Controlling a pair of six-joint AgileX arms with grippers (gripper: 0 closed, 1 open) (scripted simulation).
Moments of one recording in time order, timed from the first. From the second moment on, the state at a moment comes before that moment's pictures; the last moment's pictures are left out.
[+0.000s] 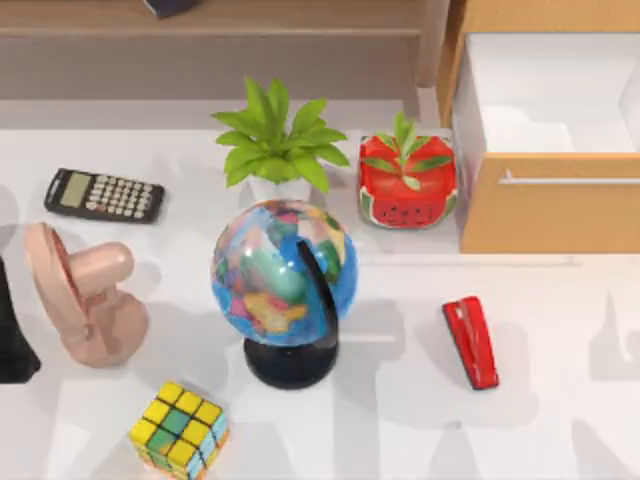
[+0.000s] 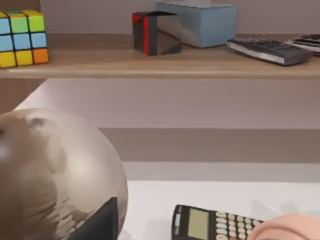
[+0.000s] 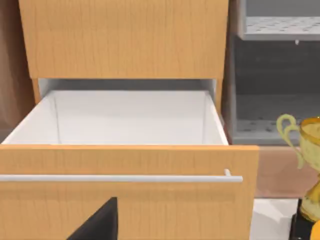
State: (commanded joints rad) left arm 0.00 0.00 0.00 0.00 0.00 0.00; right arm 0.00 0.00 0.00 0.00 0.00 0.00
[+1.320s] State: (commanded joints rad) left arm 0.00 0.00 0.00 0.00 0.00 0.00; right arm 0.45 1.57 1.11 -0.82 0.00 0.29
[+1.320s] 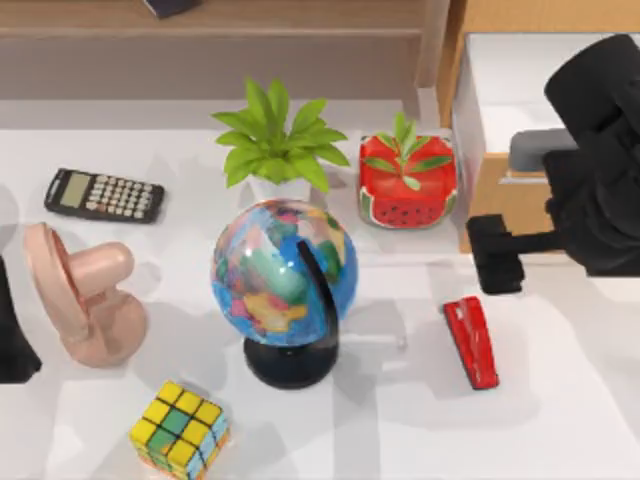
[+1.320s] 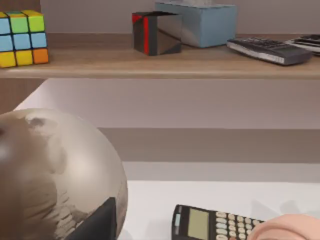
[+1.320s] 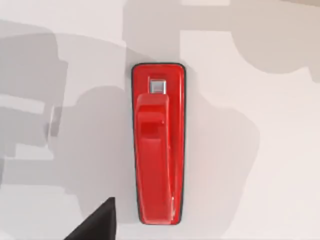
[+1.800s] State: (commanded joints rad) left arm 0.00 0.00 0.00 0.00 0.00 0.00; right arm 0.55 1.93 1.36 -1.01 0.00 0.36
